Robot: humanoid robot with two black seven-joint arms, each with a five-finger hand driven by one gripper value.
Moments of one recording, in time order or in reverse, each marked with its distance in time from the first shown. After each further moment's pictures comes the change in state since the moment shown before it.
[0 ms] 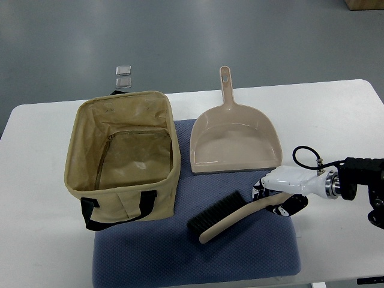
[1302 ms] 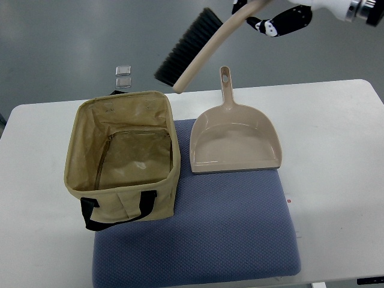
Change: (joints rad) left arm 0.000 0.000 0.000 0.000 0.000 0.000 0.000; right arm 0.691 0.066 0.150 -0.104 0.156 0.010 0.023
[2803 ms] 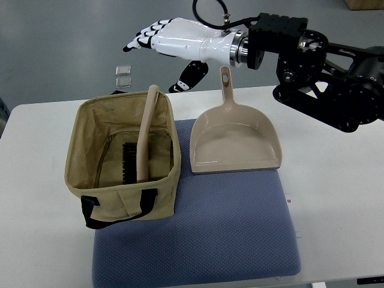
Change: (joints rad) left arm 0.000 0.000 0.000 0.000 0.000 0.000 0.000; right arm 0.025 0.333 -0.156 -0.185 -0.027 -0.107 -0.023
